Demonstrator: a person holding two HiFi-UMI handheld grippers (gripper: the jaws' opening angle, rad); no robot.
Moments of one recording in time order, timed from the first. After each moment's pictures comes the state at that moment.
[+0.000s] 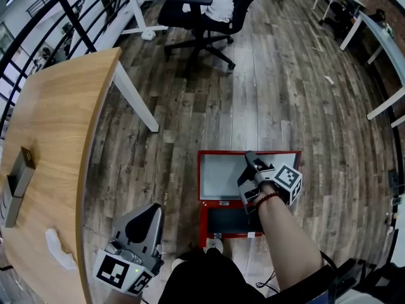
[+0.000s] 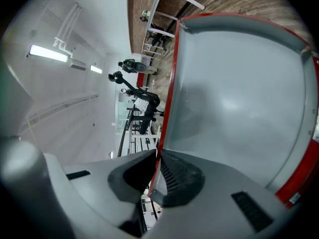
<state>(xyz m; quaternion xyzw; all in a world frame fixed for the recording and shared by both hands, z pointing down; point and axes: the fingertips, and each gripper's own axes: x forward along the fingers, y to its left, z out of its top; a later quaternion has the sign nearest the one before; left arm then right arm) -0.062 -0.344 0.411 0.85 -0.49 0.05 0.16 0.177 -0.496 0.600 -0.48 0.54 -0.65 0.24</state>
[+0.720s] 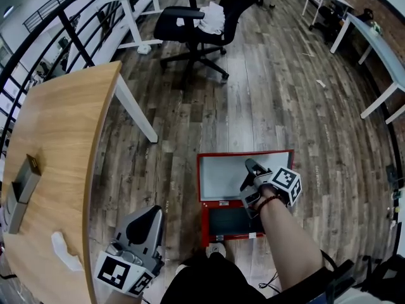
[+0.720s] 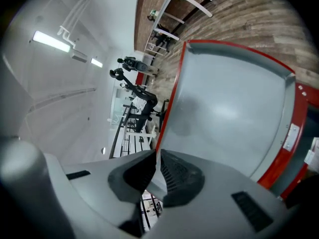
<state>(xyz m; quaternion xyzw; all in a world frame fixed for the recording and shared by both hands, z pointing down) -0.064 -0.324 0.383 0.87 -0.47 0.04 0.14 0.187 -0.464 0.589 -0.50 0.54 -0.64 0.19</state>
